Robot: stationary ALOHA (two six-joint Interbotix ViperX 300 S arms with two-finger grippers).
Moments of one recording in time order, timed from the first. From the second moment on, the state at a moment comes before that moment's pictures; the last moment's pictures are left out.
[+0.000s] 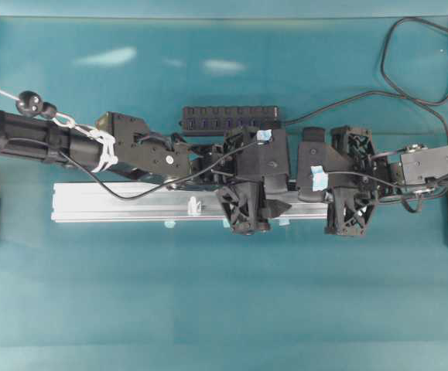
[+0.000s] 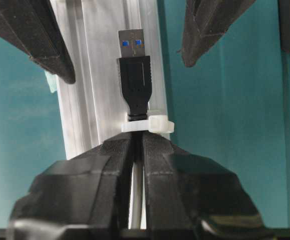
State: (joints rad) left arm 0.07 0.40 0.24 0.01 0.00 0.03; right arm -0.05 -0.15 0.87 -0.32 0.38 0.28
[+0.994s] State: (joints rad) left arm 0.07 0.40 0.26 0.01 -0.03 0.04; right arm -0.05 -0.15 0.87 -0.31 0.37 0.28
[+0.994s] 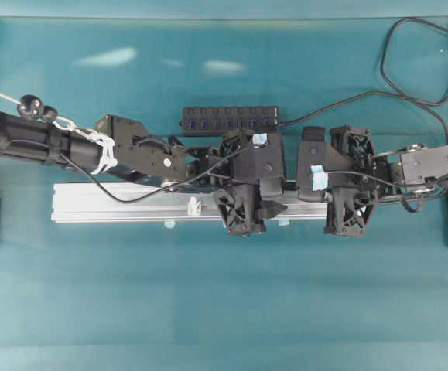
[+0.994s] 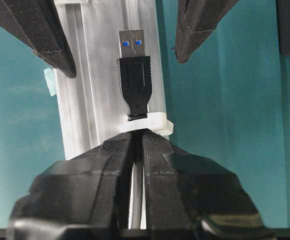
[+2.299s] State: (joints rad) left arm 0.07 0.43 0.24 0.01 -0.04 0.04; right arm -0.05 -0.15 0.87 -0.31 0.36 0.28
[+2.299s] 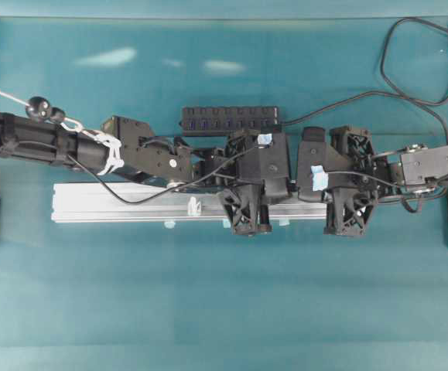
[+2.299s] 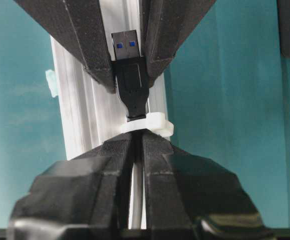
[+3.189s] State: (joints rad) left arm 0.07 0.38 0.25 0.01 -0.01 0.05; right arm -0.04 -0.26 0.90 -0.31 0.40 0.33
